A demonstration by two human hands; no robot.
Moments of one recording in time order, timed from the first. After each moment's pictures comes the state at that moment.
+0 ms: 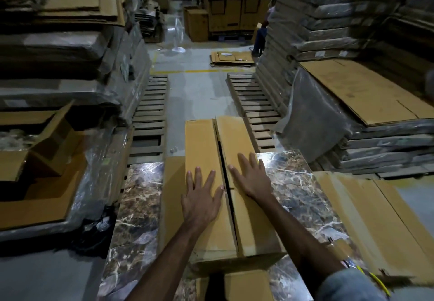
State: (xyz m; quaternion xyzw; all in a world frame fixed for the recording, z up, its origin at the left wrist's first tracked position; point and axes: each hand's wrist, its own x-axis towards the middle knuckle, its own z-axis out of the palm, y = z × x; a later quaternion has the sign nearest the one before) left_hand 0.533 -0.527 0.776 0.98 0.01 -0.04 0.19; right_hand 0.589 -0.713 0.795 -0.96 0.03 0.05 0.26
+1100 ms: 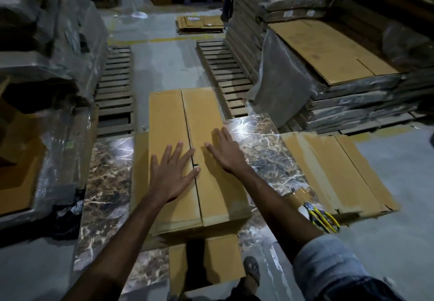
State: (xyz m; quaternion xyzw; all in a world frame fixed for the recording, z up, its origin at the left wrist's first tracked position) left_hand 0.516 -0.529 0.775 0.98 -0.12 -0.06 0.12; right_hand 0.550 -0.743 0.790 -0.95 0.02 0.05 0.31
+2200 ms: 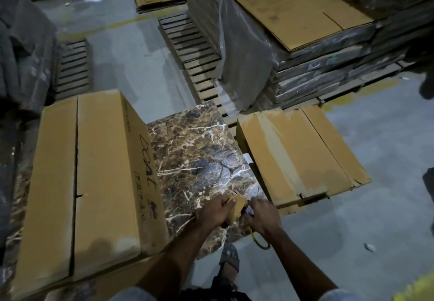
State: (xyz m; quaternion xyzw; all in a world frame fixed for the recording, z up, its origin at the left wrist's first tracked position) left_hand 0.455 -0.905 0.662 0.88 -0.01 -0.38 0.28; right_hand 0.383 -1.079 0.604 -0.97 0.11 0.18 0.14
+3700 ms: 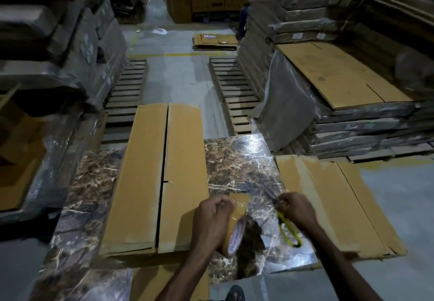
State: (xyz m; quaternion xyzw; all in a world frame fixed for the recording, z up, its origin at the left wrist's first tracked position) left_hand 0.420 -0.738 0.842 0.78 0.12 -0.09 0.61; right_hand 0.468 -1.011 0.755 -0.97 0.12 0.11 0.18
